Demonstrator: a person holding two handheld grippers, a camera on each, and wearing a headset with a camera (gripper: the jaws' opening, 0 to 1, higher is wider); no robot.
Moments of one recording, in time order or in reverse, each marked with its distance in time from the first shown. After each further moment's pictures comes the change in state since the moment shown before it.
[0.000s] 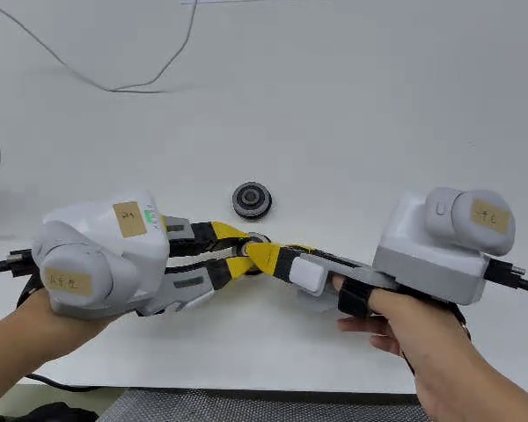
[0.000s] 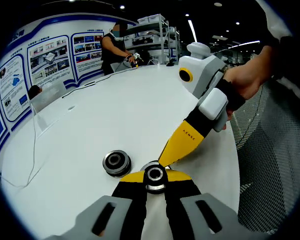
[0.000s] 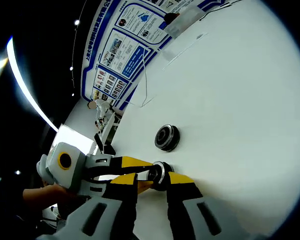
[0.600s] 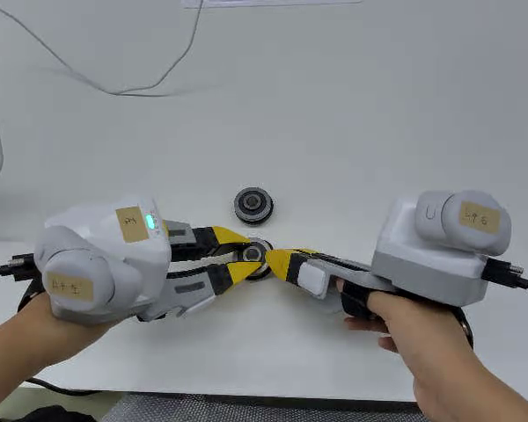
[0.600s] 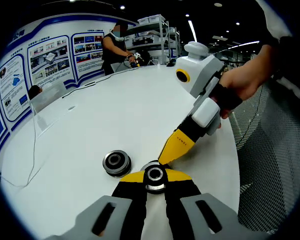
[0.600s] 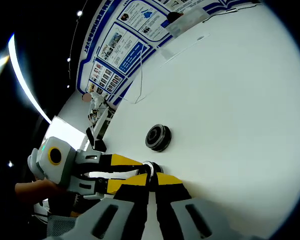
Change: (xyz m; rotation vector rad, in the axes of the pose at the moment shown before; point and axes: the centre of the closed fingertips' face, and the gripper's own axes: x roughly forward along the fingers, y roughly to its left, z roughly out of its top) left arm -0.001 -0.001 0.000 -0.001 -0.003 0.000; right arm 0.000 -0.010 -0.001 -0.052 0.026 -0.059
